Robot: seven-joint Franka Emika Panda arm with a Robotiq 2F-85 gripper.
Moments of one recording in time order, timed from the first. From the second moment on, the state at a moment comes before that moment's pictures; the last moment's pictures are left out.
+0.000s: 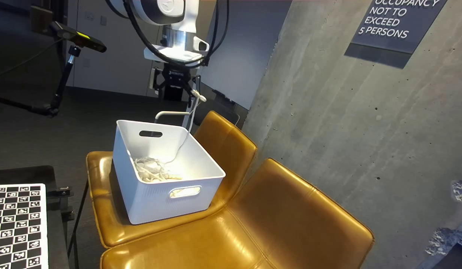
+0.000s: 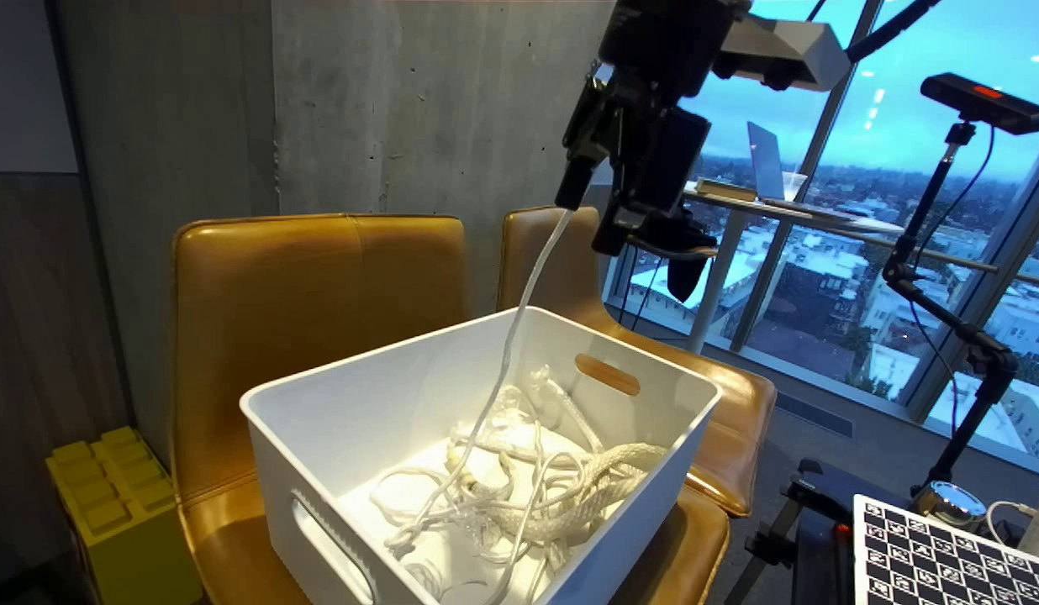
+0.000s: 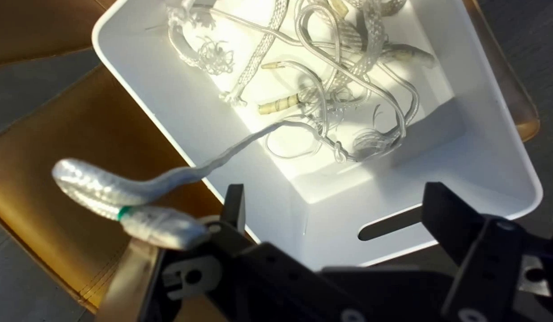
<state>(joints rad) 0.10 0.08 0.14 -2.01 -0.09 2.29 -0.61</state>
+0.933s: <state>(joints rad) 0.08 0.08 0.14 -2.06 0.25 2.27 -0.83</state>
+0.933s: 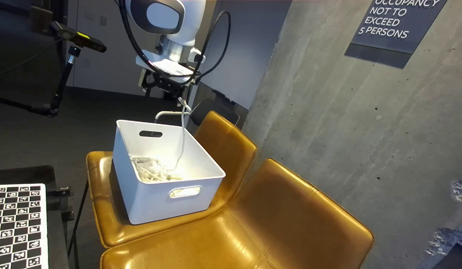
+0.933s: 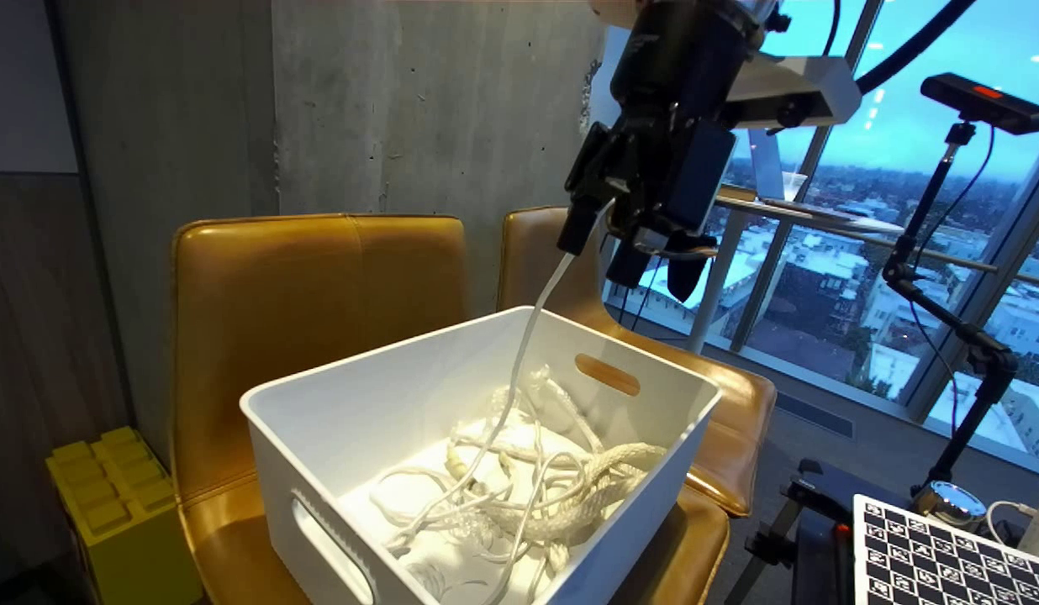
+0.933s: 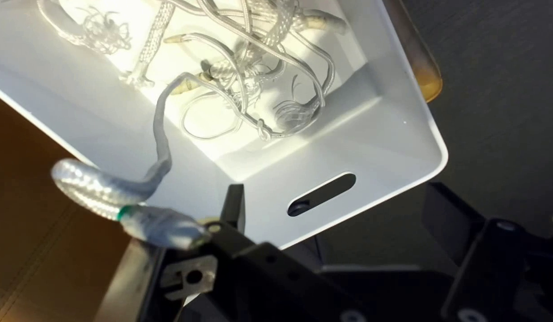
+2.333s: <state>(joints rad) -0.02 0.18 0.12 -2.13 0.34 2.27 -1.09</state>
